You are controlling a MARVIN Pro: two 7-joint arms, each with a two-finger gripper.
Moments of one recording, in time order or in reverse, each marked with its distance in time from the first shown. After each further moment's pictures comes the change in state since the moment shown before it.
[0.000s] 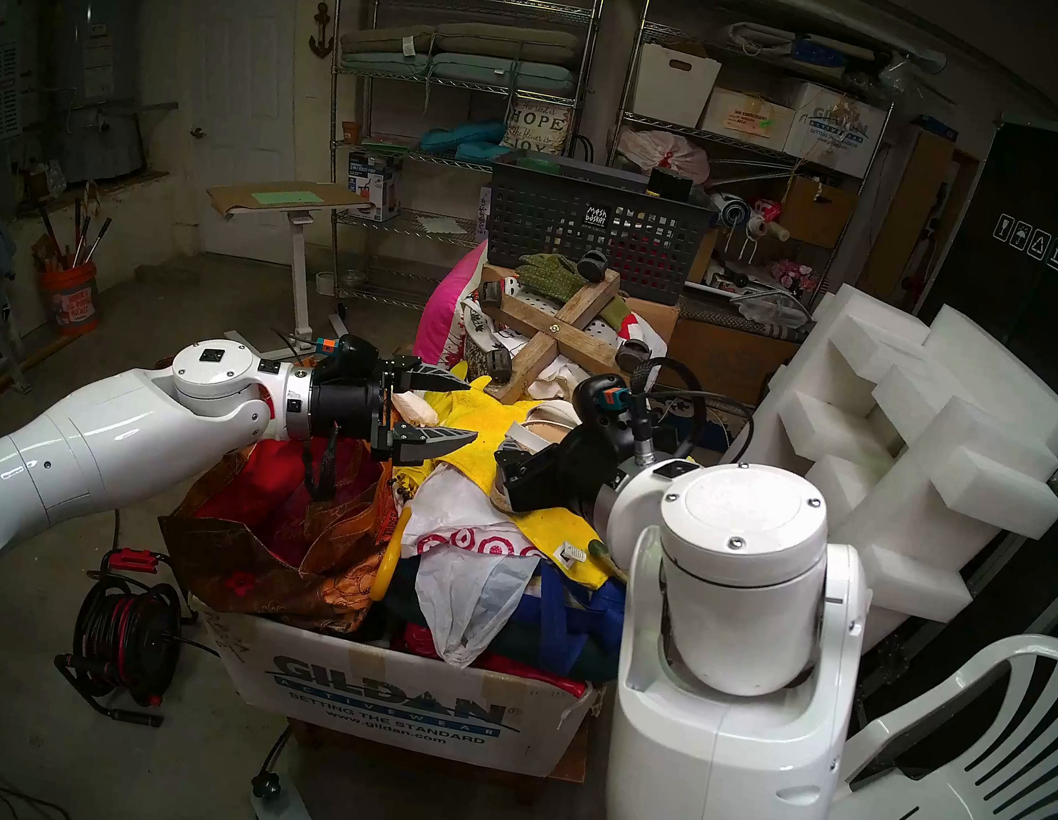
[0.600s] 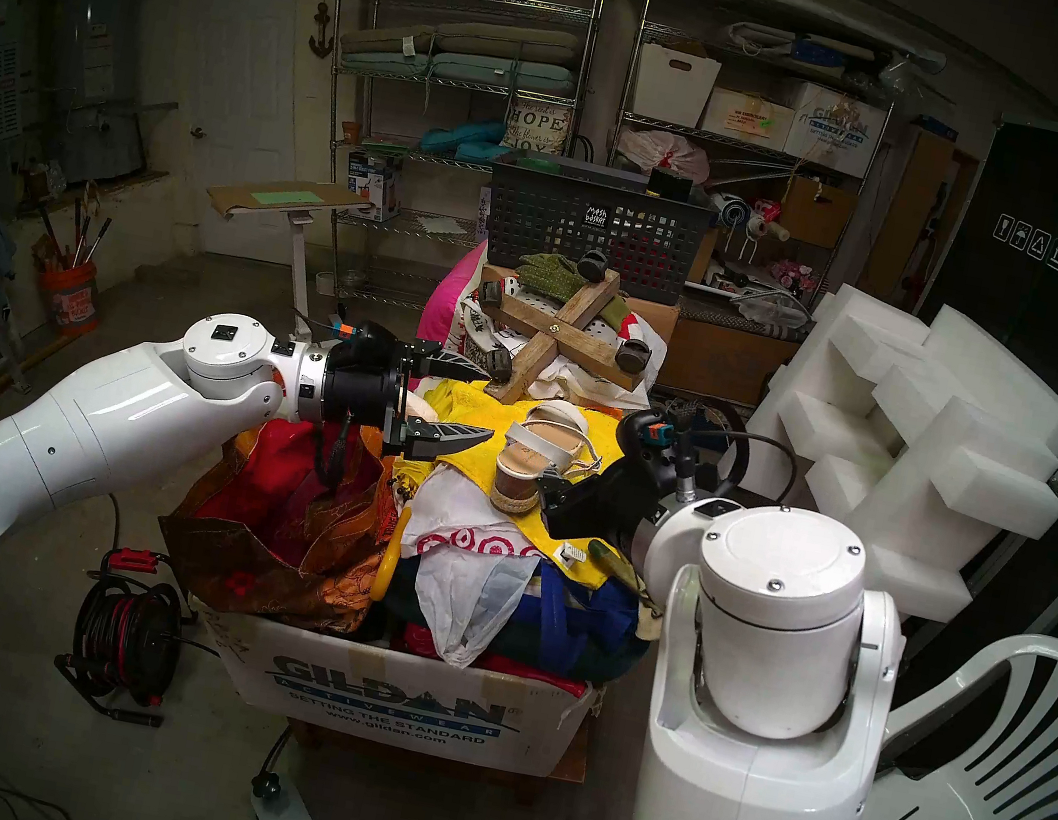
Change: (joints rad) left arm -0.053 -0.030 0.018 -0.036 0.105 0.016 0.022; right arm -0.103 -0.001 0.087 -0.039 0.024 0.000 -0.049
